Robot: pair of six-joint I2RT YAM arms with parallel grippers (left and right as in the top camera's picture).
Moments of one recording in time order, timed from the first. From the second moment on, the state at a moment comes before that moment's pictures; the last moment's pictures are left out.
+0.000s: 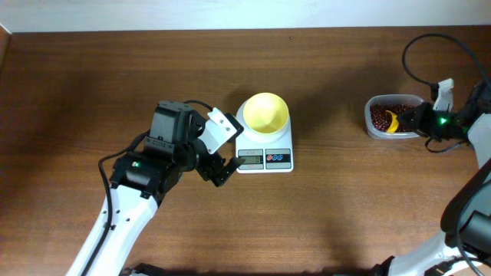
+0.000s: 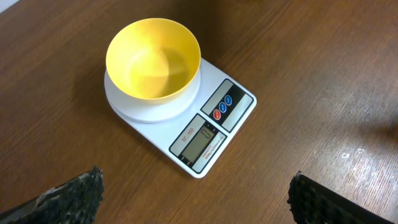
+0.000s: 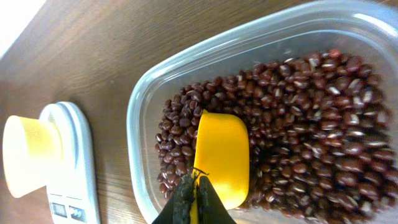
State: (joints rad) left arm -0.31 1.22 1.04 -0.69 0.40 0.45; right arm -0.50 1.90 1.32 -0.70 -0.71 -0.10
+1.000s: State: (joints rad) left arm -0.31 1.22 1.04 -0.69 0.41 0.45; right arm -0.66 1.94 1.32 -0.76 -0.80 -0.06
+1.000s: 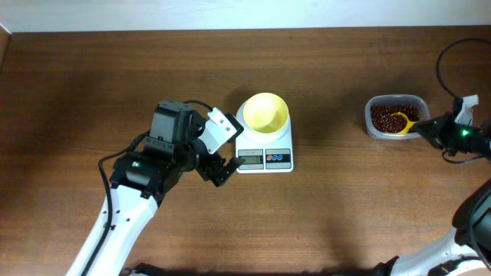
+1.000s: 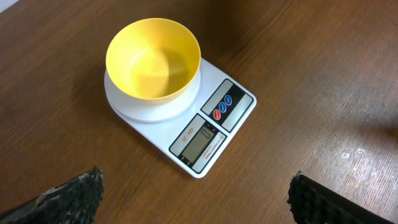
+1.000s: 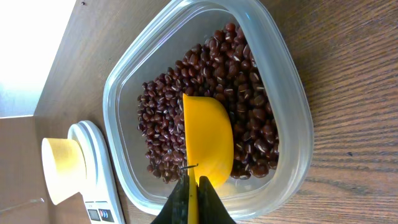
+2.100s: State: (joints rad) left arm -0.31 1.22 1.04 -0.69 0.41 0.45; right arm -0.72 1.94 1.32 -0.74 -0.99 -0.06
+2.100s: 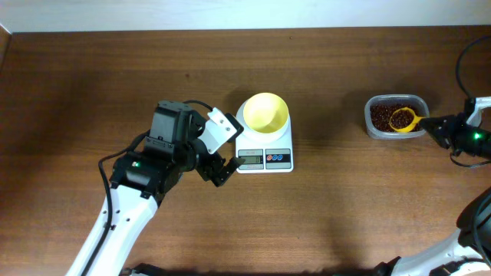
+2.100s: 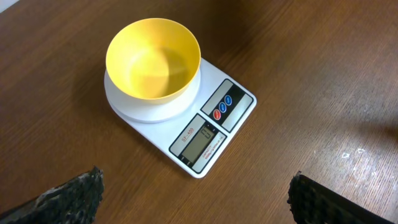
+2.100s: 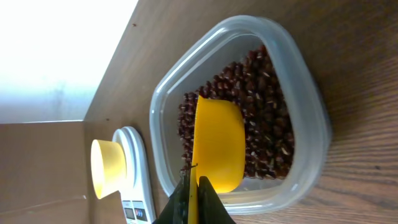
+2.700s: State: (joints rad) left arm -0.31 1.22 1.04 -0.69 0.40 0.45; right arm -0.72 1.94 1.32 -0.75 -1.14 -0.06
